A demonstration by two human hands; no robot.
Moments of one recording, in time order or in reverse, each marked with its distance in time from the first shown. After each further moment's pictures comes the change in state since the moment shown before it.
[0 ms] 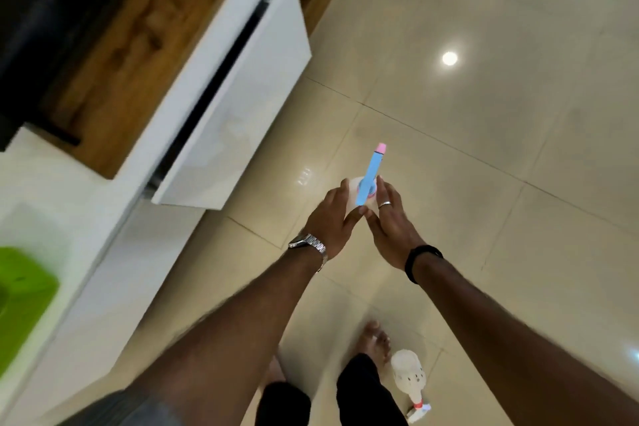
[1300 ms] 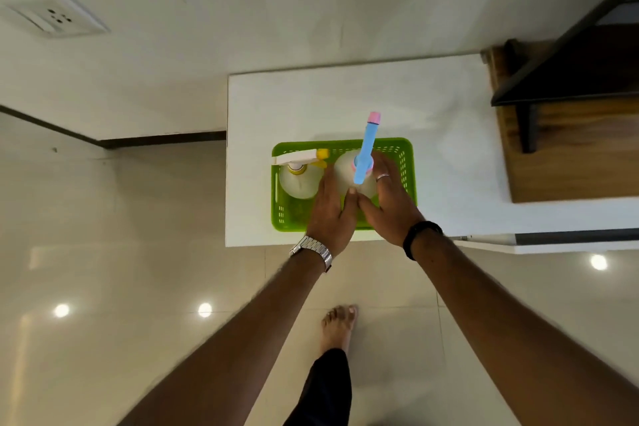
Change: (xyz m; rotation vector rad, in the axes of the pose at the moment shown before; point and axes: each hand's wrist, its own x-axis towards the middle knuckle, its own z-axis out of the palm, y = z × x) left_hand -0.374 -0.431 -0.269 -0.760 0.971 -0.692; right_hand 0.026 -0.450 0.531 -0.468 -0.685 -0.628
